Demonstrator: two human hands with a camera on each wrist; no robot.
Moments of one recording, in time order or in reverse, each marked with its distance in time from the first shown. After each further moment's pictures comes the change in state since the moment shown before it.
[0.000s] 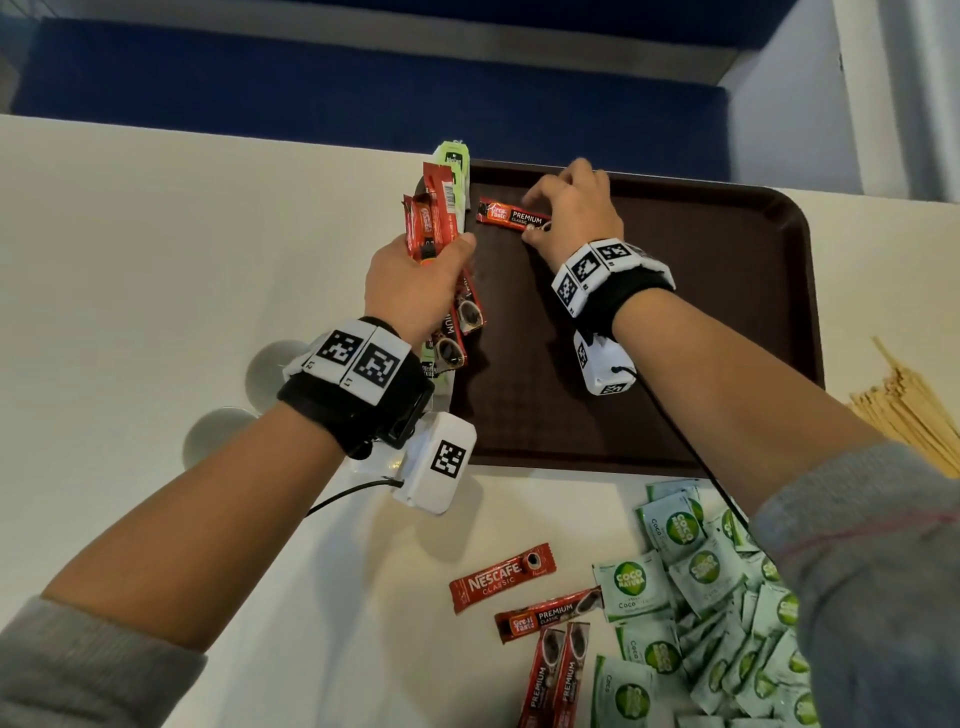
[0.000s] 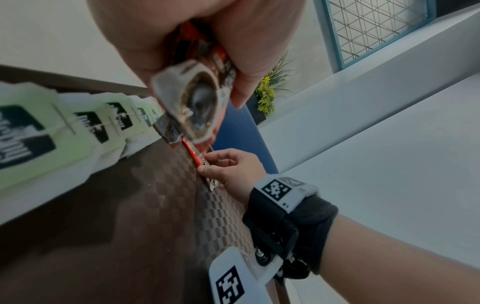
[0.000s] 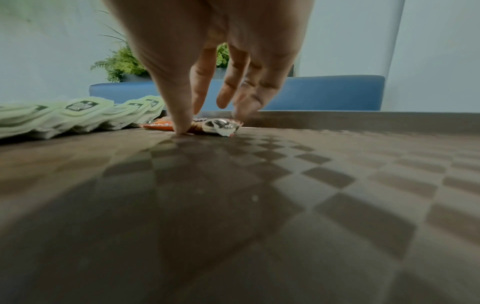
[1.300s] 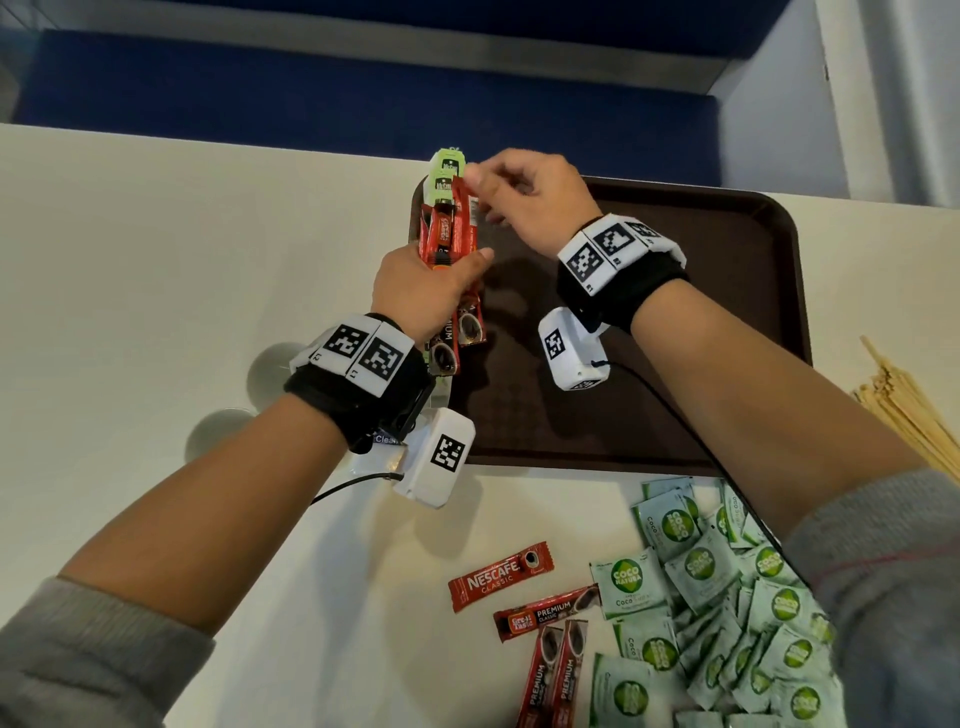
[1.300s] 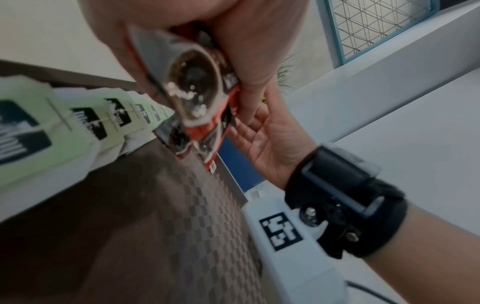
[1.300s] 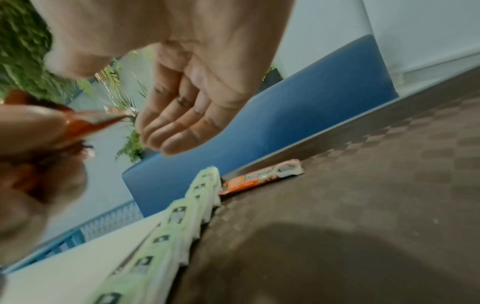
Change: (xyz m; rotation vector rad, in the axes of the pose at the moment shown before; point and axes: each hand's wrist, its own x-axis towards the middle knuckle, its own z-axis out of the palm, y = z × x) left_hand 0.001 -0.001 0.001 0.011 -0.092 0.013; right_hand -0.010 -0.039 -0.035 0.633 -0.152 -0.161
